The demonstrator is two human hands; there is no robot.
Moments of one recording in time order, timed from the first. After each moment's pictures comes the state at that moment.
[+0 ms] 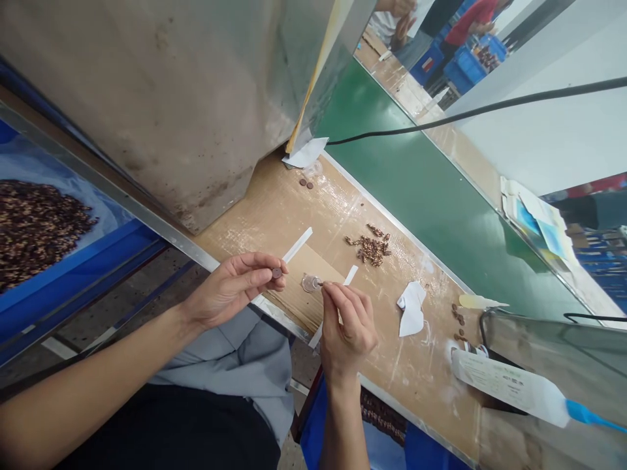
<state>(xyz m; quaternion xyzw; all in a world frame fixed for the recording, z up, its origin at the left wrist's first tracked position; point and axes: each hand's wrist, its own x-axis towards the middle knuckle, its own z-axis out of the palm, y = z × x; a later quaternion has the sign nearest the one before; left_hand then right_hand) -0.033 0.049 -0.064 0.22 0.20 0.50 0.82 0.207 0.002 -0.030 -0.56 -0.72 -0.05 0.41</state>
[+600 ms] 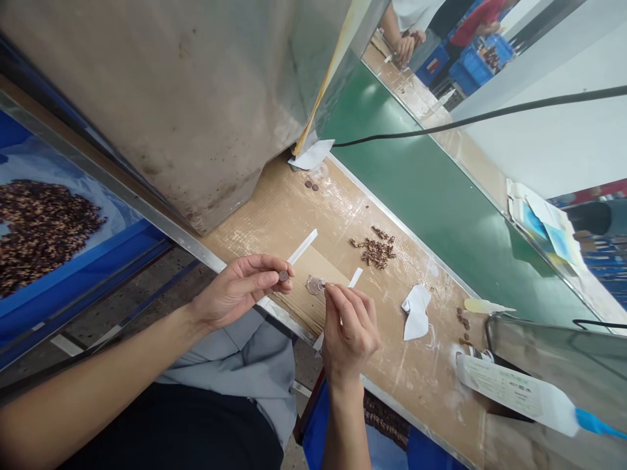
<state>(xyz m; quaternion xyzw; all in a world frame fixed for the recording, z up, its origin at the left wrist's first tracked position) -0.033 0.048 -0.064 0.22 0.20 0.49 0.82 0.208 0.004 -0.036 -0.54 -0.74 -0.09 0.39</state>
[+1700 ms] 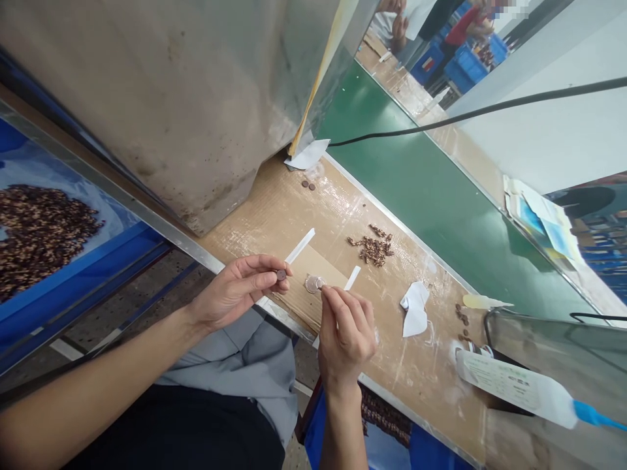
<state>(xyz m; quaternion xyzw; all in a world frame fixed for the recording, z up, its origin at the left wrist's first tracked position) -0.033 0.046 -0.063 0.22 0.22 0.49 0.81 0.202 -0.005 -0.031 -0.54 -0.74 -0.08 0.39</state>
